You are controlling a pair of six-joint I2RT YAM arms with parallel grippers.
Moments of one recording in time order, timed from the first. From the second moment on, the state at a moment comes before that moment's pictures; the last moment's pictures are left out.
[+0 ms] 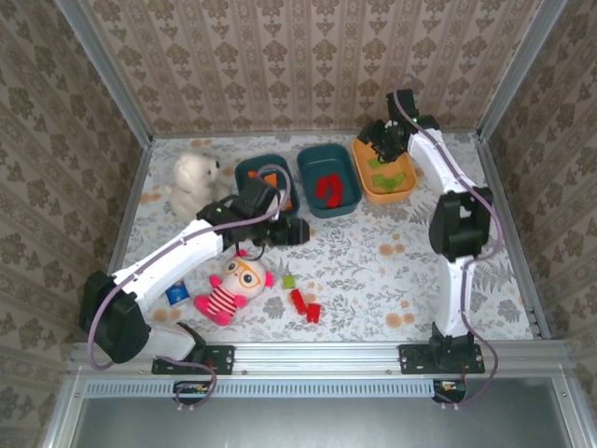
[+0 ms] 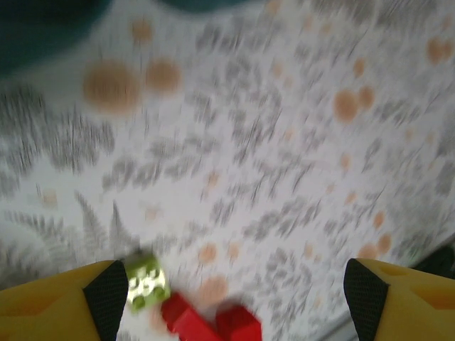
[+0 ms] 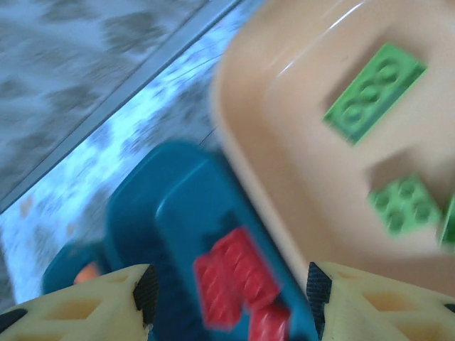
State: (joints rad) left arm -0.74 1.37 1.09 -0.71 0.26 -0.62; right arm 0.15 2.07 1.96 -0.75 -0.19 0.76
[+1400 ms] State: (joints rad) left arm -1.02 1.58 0.87 -0.59 0.17 -1.28; right arm 0.52 0.86 0.66 -0.56 -0.58 0.68
